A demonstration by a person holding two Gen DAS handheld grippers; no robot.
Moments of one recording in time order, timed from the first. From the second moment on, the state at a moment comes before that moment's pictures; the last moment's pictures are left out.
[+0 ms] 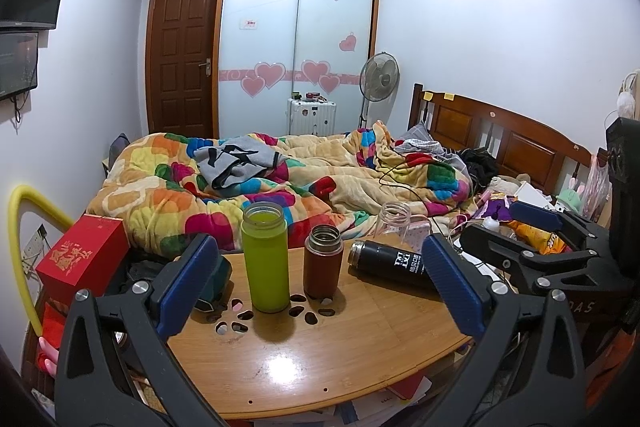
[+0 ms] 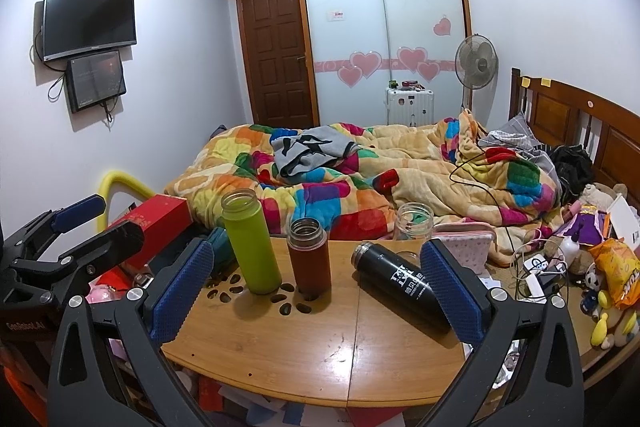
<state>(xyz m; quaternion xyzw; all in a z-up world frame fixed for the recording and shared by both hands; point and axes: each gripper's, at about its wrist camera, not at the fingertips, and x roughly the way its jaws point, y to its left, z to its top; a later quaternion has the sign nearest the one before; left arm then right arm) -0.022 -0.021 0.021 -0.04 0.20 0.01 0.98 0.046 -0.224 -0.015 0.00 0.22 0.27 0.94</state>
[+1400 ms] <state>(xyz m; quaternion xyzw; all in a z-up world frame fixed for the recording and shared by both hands) 0.154 0.046 -0.104 -0.08 0.34 0.04 0.94 0.114 -0.218 -0.110 -0.01 0.34 0.26 0.90</state>
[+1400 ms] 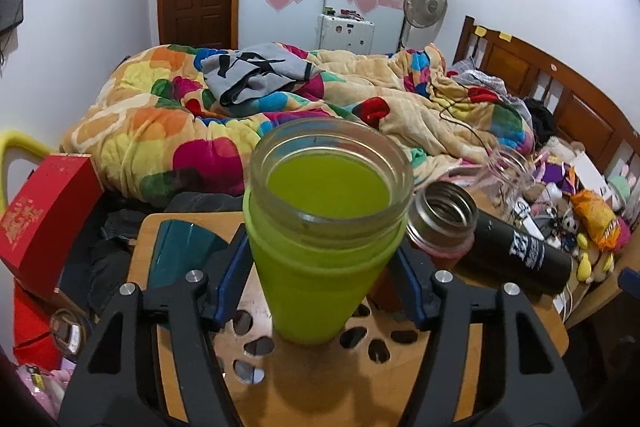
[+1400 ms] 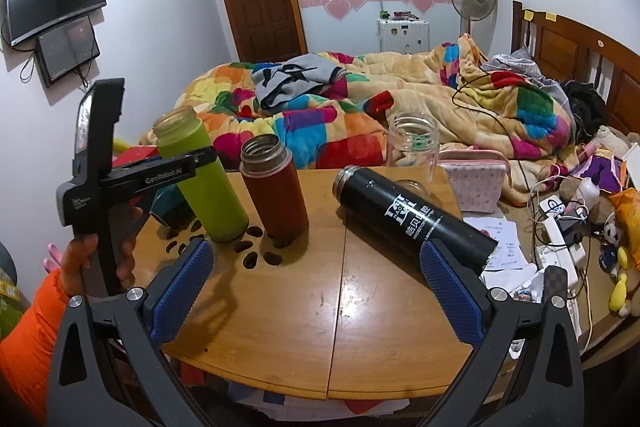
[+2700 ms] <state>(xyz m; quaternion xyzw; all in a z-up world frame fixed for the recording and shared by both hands) 0.071 0.035 -0.102 -0.20 0.37 -0.11 0.90 0.092 -0.116 -0.197 -0.13 0.34 0.45 0.82</state>
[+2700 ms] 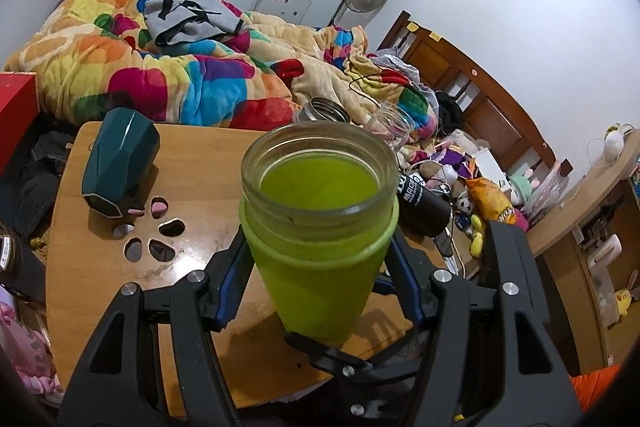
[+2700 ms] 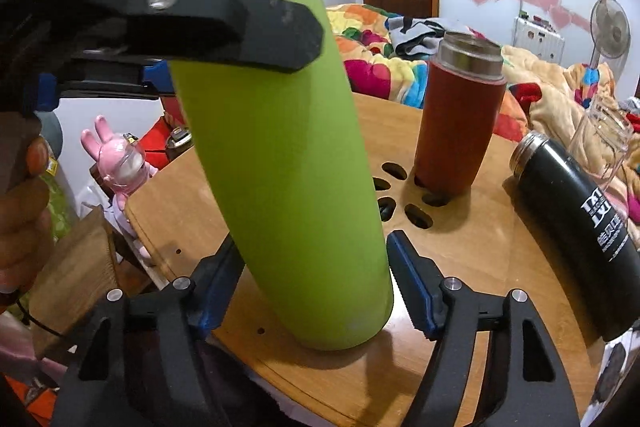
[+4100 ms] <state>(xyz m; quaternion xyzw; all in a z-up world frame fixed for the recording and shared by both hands) 0.104 0.074 -0.193 -0.30 0.45 -0.02 0.84 0.085 -0.112 -0.207 -0.12 0.38 0.45 0.80</state>
